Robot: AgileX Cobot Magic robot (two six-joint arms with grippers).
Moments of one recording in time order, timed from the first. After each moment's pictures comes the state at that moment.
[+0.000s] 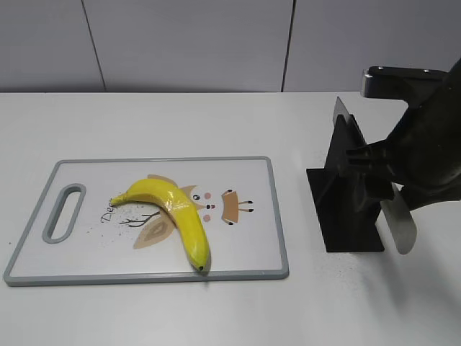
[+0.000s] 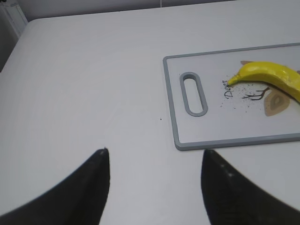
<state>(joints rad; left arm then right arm) -0.02 0.00 -0.49 -0.09 1.11 0.20 0.46 1.49 -0.93 -0.01 0.84 0.52</state>
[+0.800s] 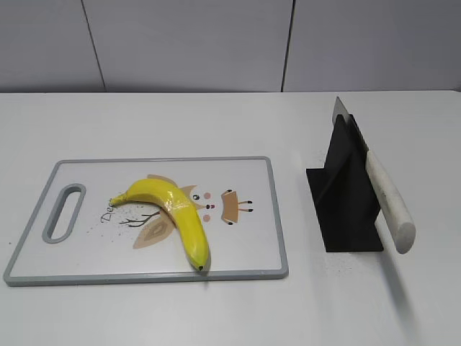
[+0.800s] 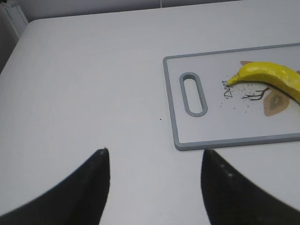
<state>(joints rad) -0.02 0.00 -0.49 -0.09 1.11 0.20 0.46 0.69 -0.55 0.01 0.96 0.03</state>
